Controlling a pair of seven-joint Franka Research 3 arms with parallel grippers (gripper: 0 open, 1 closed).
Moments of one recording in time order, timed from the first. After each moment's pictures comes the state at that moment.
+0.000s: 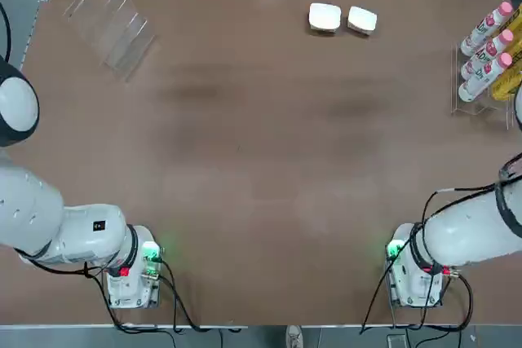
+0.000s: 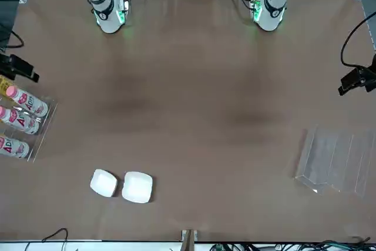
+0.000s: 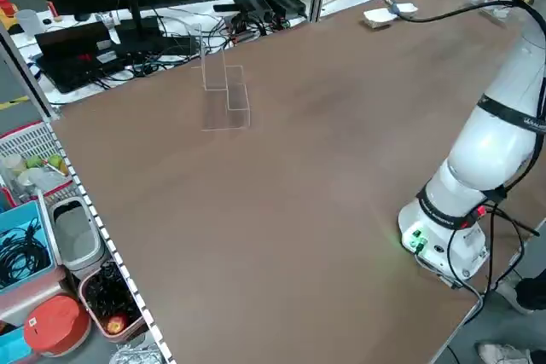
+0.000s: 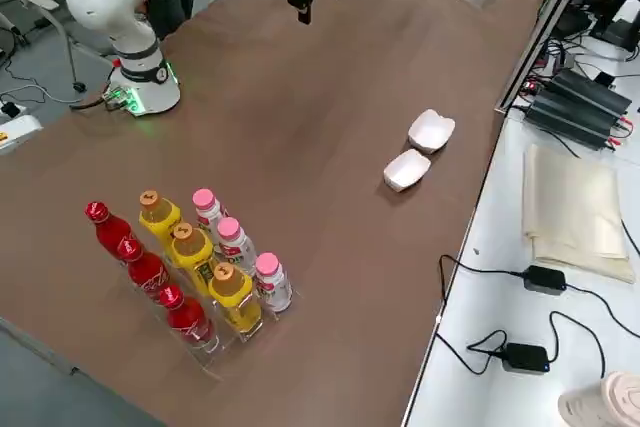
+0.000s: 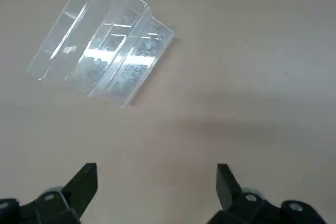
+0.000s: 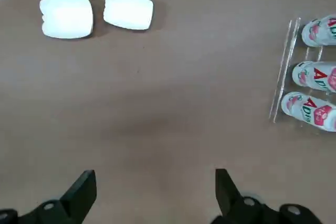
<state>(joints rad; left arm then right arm) 0.08 0.10 -0.03 -1.47 0.00 1.62 -0.04 0.13 0.07 -0.24 -1.43 0.10 1.44 0.03</state>
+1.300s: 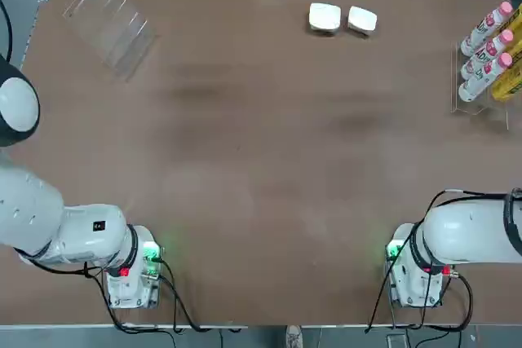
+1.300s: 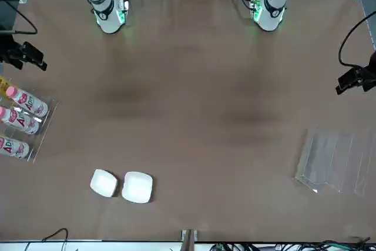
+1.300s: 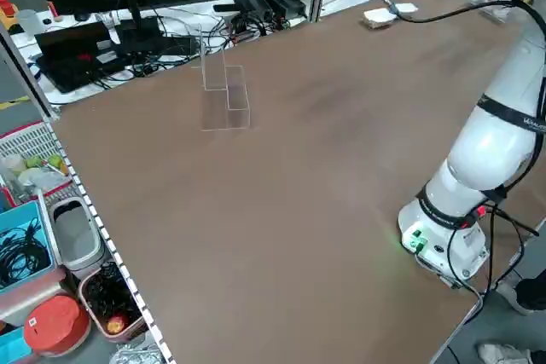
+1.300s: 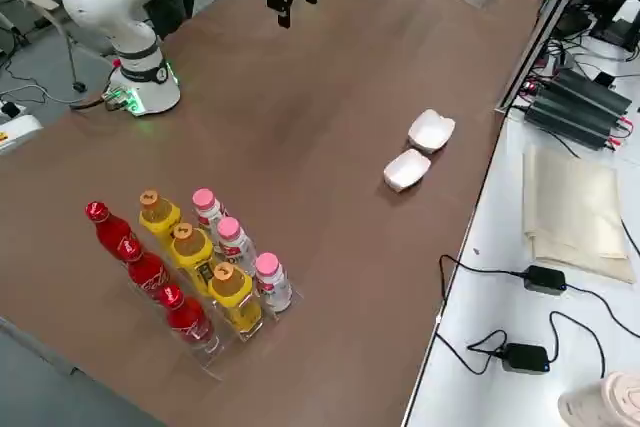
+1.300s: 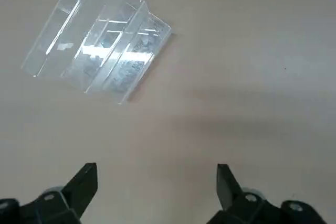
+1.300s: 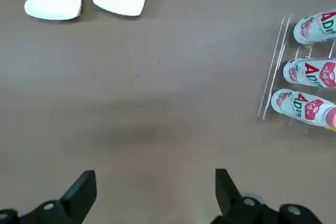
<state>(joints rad) 0.08 0.10 -0.04 -1.47 0.00 1.60 -0.04 0.00 -0.10 -0.08 -1.70 0.03 1.57 0.00</state>
